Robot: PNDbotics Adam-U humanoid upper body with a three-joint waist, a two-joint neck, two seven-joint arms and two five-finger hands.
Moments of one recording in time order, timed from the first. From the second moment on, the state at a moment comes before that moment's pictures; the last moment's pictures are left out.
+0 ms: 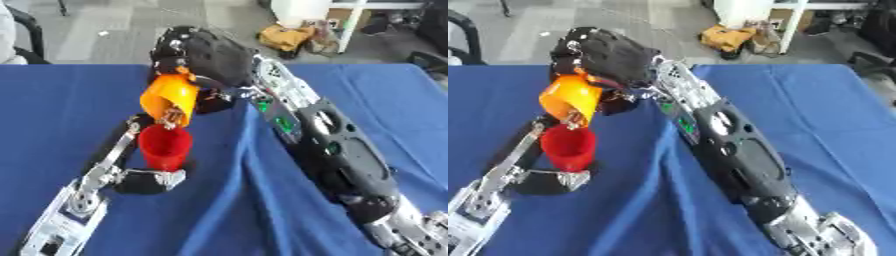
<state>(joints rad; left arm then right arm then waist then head) -0.69 0.19 -0.44 -1.46 -0.17 -0.10 -0.09 -1.00 -0.26 0.30 -1.32 1.15 -0.72 -0.06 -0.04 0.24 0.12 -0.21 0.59</state>
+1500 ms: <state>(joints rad) -0.69 0.20 -0.33 -1.27 -0.29 -0.10 0.08 -0.93 -0.23 0.23 -1.29 1.06 -0.56 -0.23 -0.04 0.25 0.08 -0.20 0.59</state>
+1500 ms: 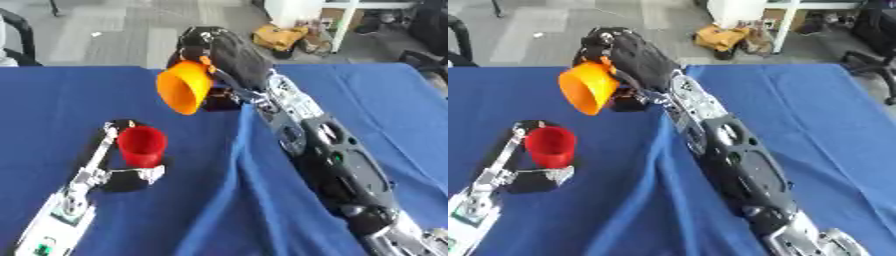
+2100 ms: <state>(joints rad) -0.67 0.22 -0.22 -1.17 -0.39 -0.16 0.27 -0.76 -0.25 0.19 -1.45 0.87 -0.42 -0.21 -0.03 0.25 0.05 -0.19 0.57</state>
